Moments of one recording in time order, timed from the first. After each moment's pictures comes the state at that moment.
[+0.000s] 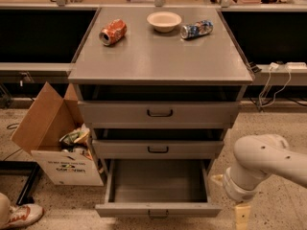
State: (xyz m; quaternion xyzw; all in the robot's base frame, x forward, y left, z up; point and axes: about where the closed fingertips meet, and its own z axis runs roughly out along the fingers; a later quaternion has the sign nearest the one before) arm 0.371 -0.246 0.533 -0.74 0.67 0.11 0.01
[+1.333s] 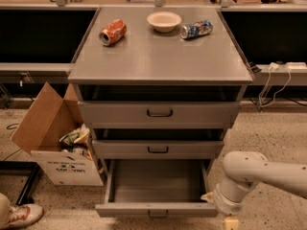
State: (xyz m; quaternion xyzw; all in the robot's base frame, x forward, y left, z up) arm 0.342 -0.227 0.443 -0.73 0.65 0.20 -0.02
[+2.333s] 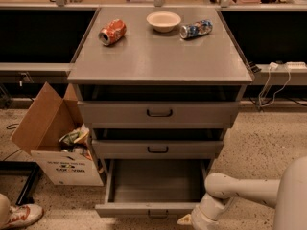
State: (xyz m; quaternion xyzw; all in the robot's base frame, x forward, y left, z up) arm 0.304 -0.142 0.323 -0.68 0.63 0.38 0.01
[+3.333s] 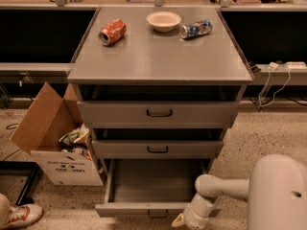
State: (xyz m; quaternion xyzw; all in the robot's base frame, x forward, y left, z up) arm 0.336 -0.132 0.247 -0.71 0.60 0.37 0.01
